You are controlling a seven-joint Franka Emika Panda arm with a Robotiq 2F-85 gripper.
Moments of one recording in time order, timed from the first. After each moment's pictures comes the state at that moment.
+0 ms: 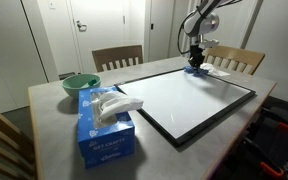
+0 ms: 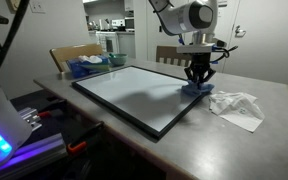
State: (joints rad) arm -0.28 0.82 -0.15 -1.54 -0.09 2.20 -0.20
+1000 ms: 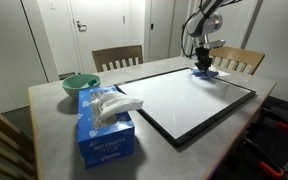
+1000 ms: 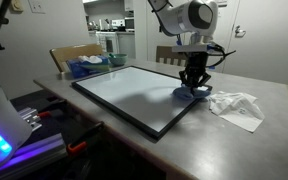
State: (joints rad) arm -0.27 0.79 -0.17 -1.61 -0.11 2.06 -0.16
